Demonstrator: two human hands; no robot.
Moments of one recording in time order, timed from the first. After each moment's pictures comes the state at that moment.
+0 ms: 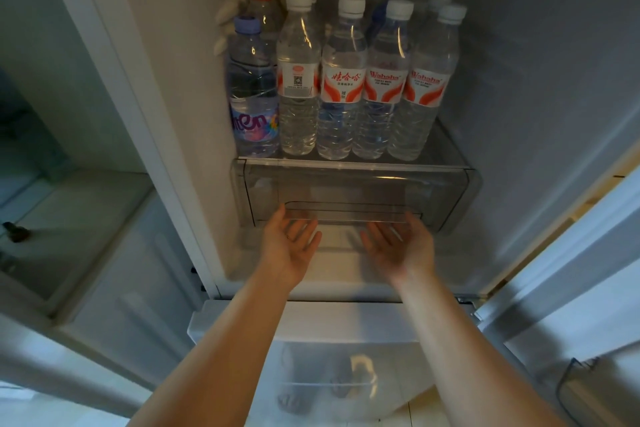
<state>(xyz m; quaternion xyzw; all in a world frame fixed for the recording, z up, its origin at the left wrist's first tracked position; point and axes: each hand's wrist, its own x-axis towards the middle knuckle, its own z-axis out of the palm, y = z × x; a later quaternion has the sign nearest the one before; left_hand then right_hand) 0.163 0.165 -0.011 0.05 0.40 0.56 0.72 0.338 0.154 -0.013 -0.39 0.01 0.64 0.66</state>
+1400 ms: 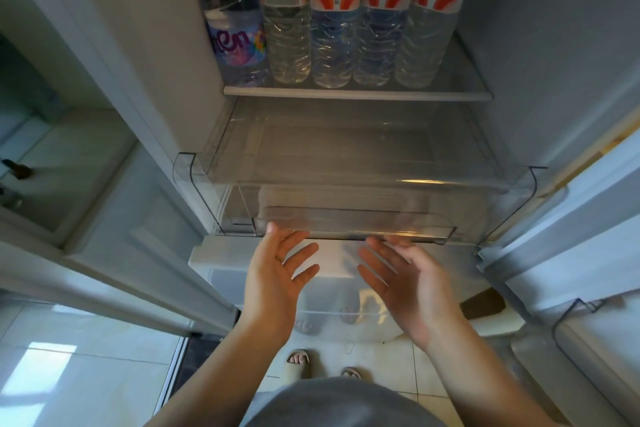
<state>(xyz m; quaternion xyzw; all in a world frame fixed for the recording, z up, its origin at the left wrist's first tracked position) 0.167 0.030 -0.031 0.18 0.51 0.55 0.64 0.345 0.023 -0.035 -0.46 -0.07 0.69 0.55</state>
